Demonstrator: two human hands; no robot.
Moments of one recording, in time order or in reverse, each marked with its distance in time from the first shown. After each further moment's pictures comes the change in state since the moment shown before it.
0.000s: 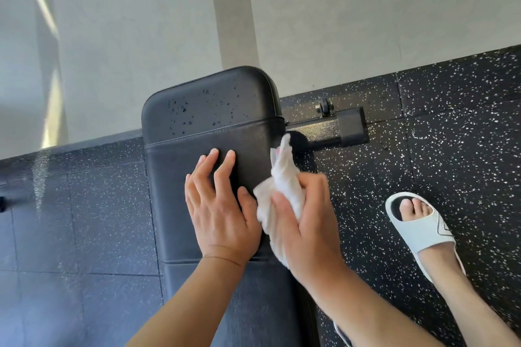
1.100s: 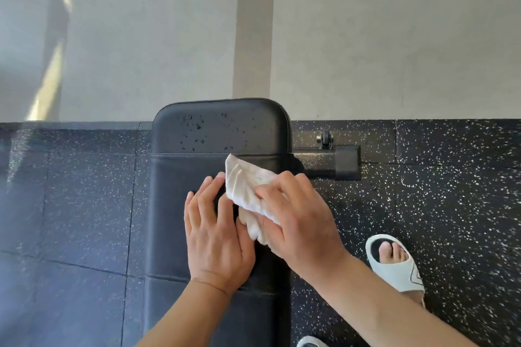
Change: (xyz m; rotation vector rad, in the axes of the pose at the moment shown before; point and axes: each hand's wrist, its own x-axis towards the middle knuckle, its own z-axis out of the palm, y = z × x) left_hand -0.002 0.001 -0.001 -0.026 -0.033 -0.055; right_hand 0.073 -0.035 -0.015 -0.582 -0.263 -0.587
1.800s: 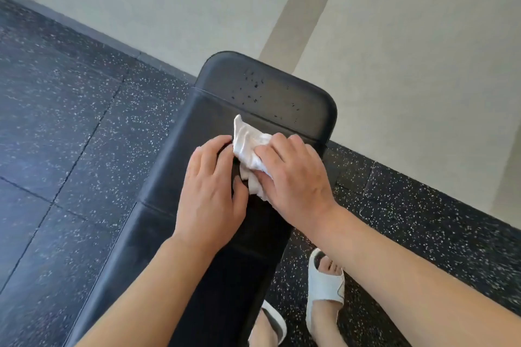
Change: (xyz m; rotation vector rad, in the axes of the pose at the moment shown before) left_hand -0.008 -0.022 -0.026 -0.229 0.111 -0.070; right_hand 0.046 -0.026 0.013 -0.379 -0.287 -0.391
